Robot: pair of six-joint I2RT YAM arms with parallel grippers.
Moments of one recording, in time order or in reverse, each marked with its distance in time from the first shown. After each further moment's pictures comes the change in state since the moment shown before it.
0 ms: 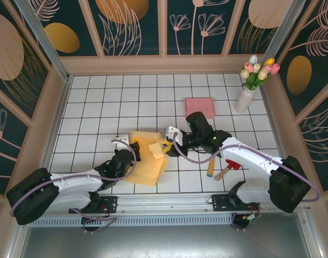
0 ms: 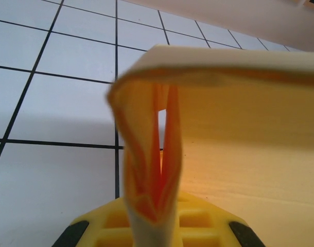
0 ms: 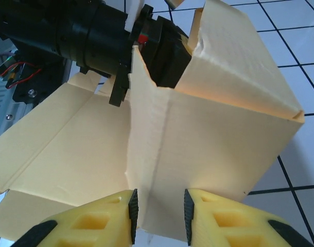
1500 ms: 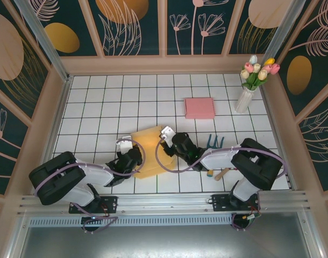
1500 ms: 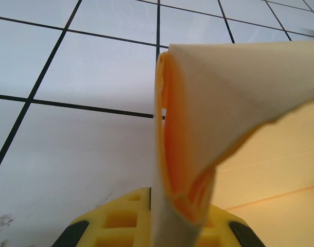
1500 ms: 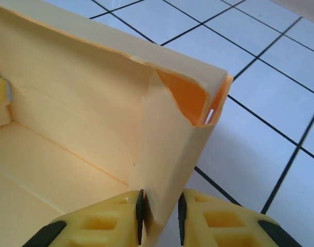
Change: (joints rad) left arm -0.010 0.293 0.058 0.033 -0.101 -0.100; right arm 0.169 0.334 -0.209 0.709 0.875 0.367
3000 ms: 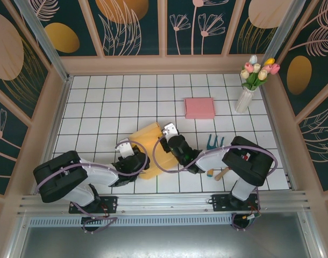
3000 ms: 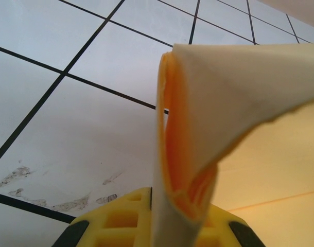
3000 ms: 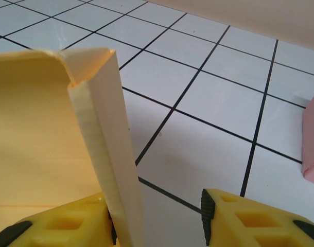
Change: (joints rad) left arm -0.097 0.028 0.068 -0.200 -0.187 -0.352; right arm 0.035 0.068 0.029 0.122 0.223 0.160
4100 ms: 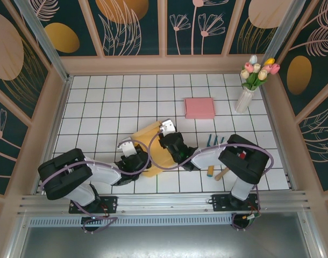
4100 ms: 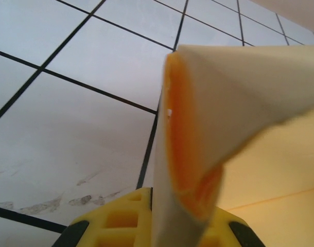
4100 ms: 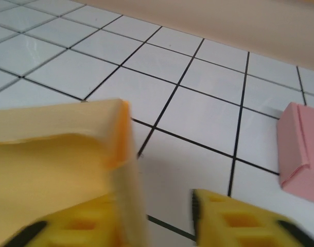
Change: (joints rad) left arm 0.000 0.058 0.026 0.048 -0.004 0.027; right arm 0.014 -0.001 0.037 -0.058 0.109 0.003
